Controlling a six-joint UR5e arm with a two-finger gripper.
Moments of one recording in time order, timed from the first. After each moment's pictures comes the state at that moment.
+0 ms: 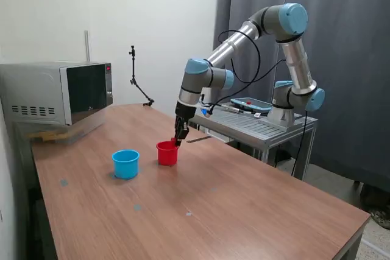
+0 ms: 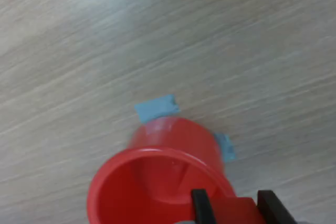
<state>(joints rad) -0.19 -0.96 1.60 -2.34 -1.75 -2.86</state>
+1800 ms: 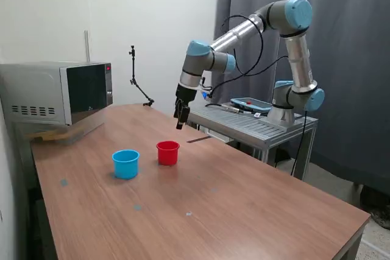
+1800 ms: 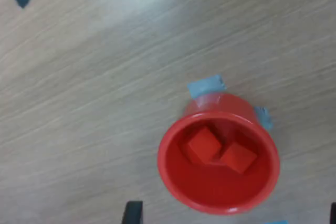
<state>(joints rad) -0.21 -1.07 1.59 -2.24 -1.80 -2.87</state>
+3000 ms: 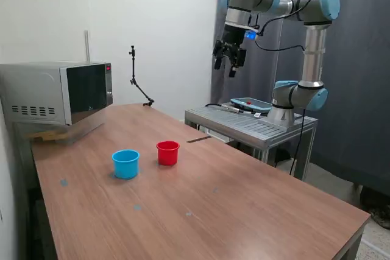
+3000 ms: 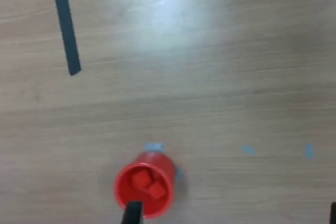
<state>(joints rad) -0.05 -1.42 1.47 -1.66 -1.75 -3.02</state>
